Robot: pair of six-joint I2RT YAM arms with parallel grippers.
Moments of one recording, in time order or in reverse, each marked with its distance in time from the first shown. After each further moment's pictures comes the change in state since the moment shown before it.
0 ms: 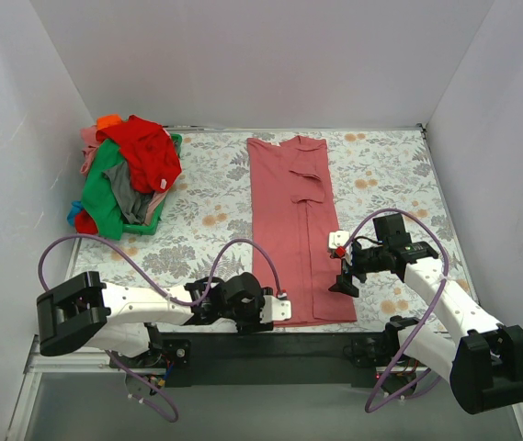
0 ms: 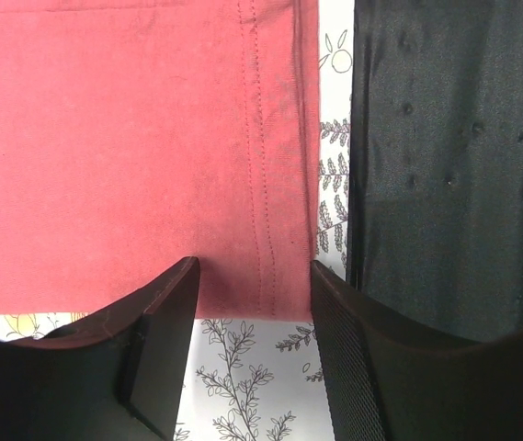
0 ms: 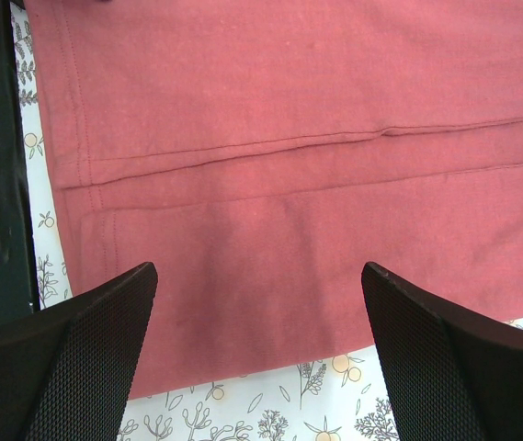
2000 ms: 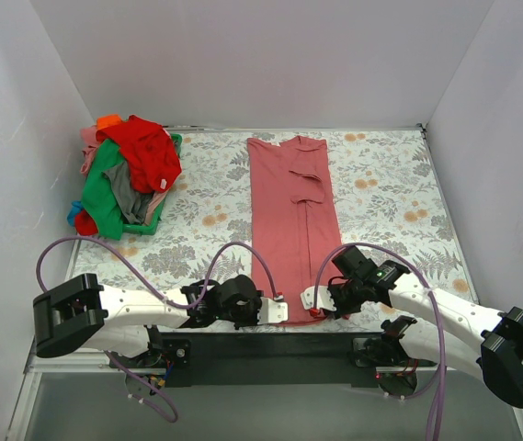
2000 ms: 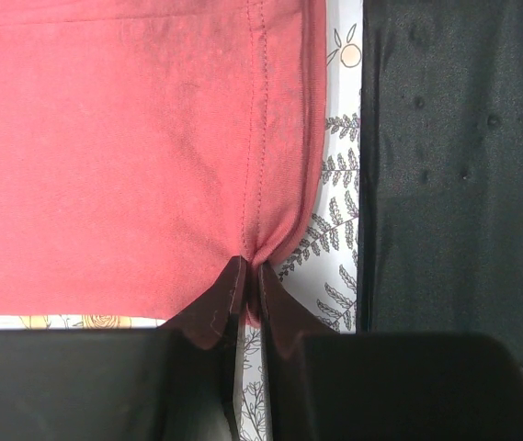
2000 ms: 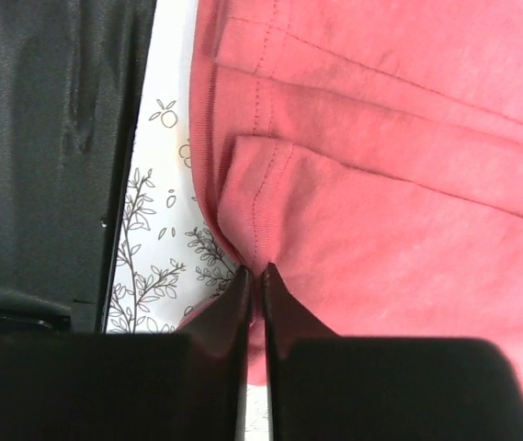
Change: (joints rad) left arm -0.003 -0.026 -0.053 0.071 -0.010 0.026; right arm 0.498 -0.019 -0.122 -0.071 0.431 -0.067
